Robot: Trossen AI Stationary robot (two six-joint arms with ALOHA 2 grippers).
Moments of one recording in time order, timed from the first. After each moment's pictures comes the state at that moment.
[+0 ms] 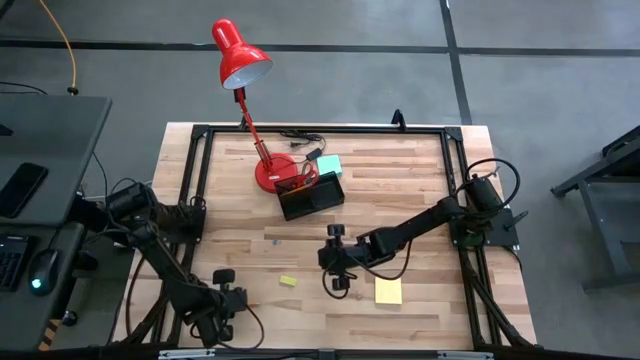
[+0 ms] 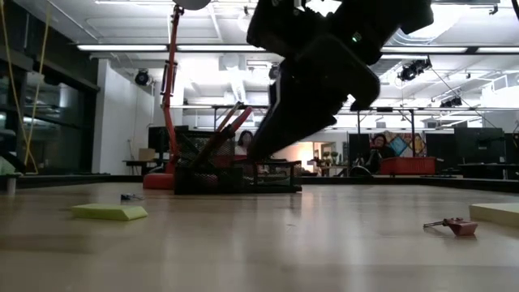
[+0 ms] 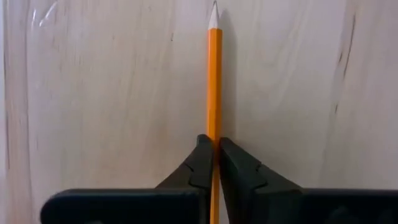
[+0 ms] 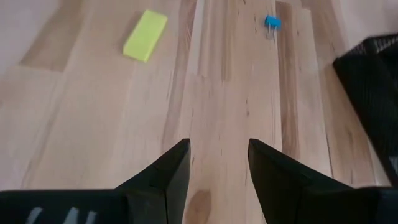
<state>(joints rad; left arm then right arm) -0.92 1.77 0.93 -0.64 -0.21 -1.10 0.34 1.94 1.19 -0.12 0.27 0.07</state>
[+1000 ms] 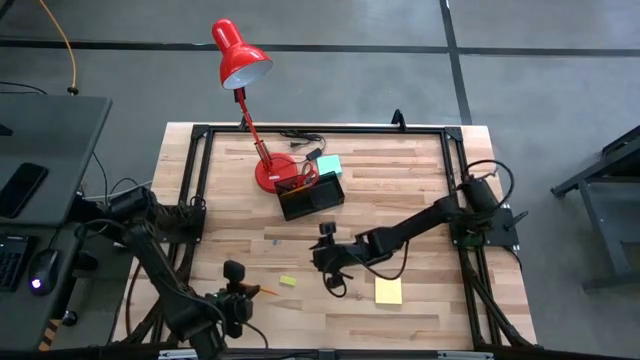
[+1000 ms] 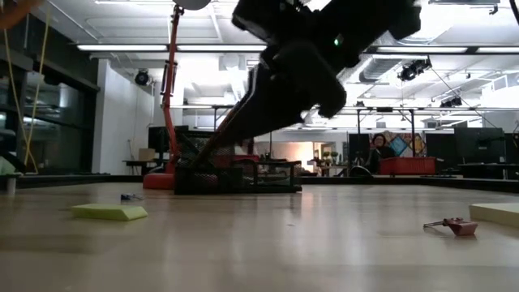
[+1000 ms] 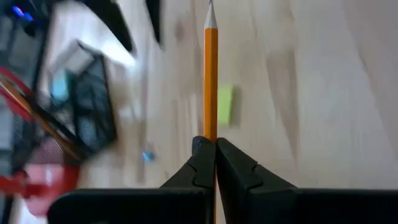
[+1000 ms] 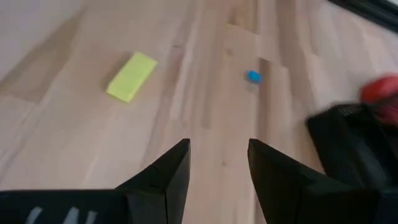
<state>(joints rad) -0.92 1.78 1.26 -1.03 -0.82 -0.77 0.33 1.98 1.20 0.07 0.32 -0.14</state>
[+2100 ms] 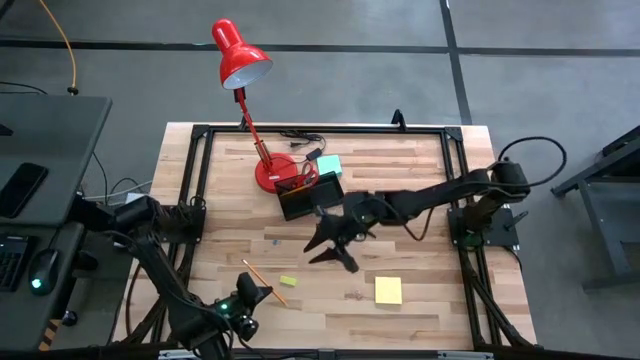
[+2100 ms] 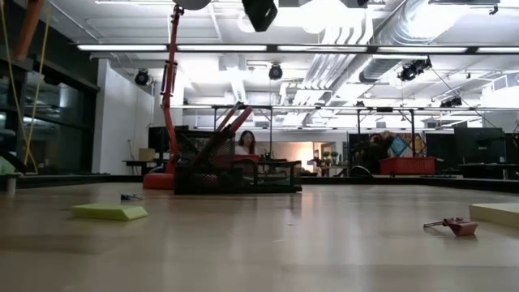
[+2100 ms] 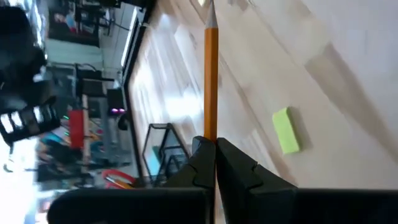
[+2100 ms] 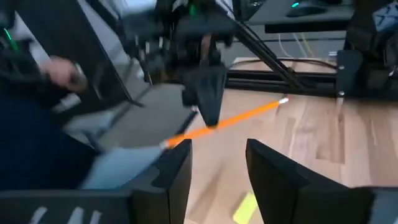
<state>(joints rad) -0.92 1.87 1.33 -1.00 -1.07 -0.21 0.16 1.68 1.20 0.20 -0.41 0.11</state>
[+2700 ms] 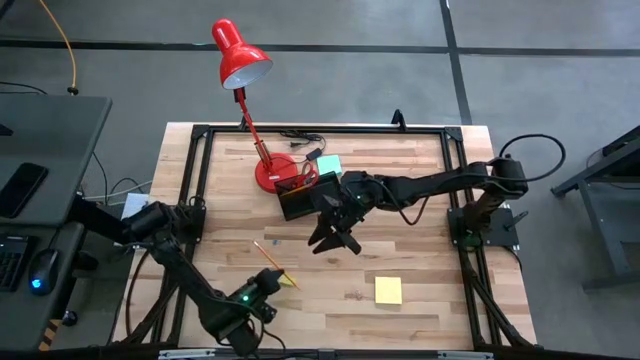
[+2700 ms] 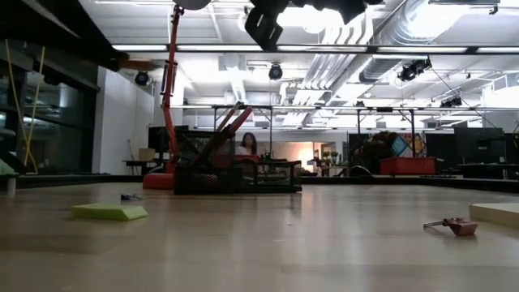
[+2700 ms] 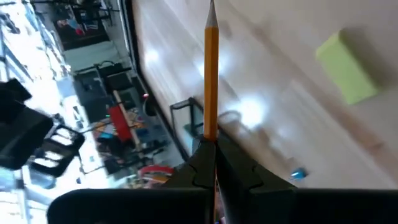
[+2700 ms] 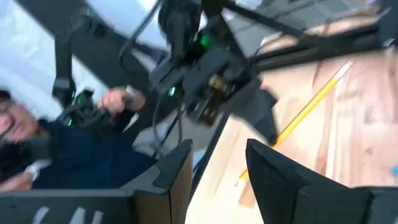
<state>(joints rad) -0.78 1.96 1.33 -1.06 -1.11 0.08 0.04 1.69 1.20 0.19 -0.67 0.38</state>
